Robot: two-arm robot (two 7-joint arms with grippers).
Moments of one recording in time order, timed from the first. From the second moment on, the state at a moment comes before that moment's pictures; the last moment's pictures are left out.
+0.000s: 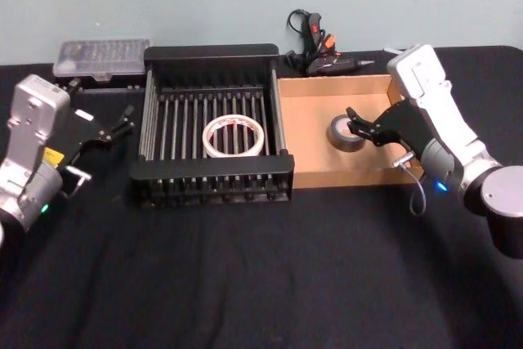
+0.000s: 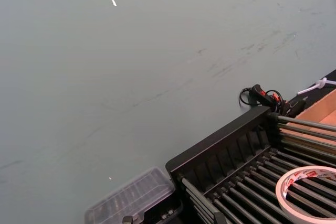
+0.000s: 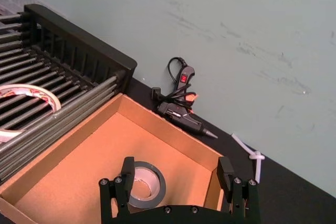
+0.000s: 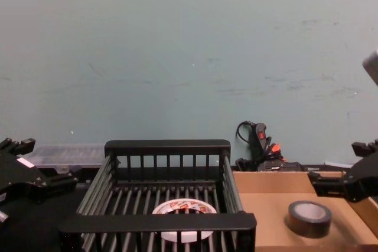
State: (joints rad) left arm -0.20 0.60 0.45 -1.41 -0.25 -0.12 0.03; right arm 0.16 0.32 -0.27 -1.56 -0.10 0.26 0.18
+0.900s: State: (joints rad) left arm -0.20 0.60 0.45 -1.41 -0.25 -0.12 0.03; right arm 0.17 0.32 -0.27 -1.56 -0.10 0.26 0.18
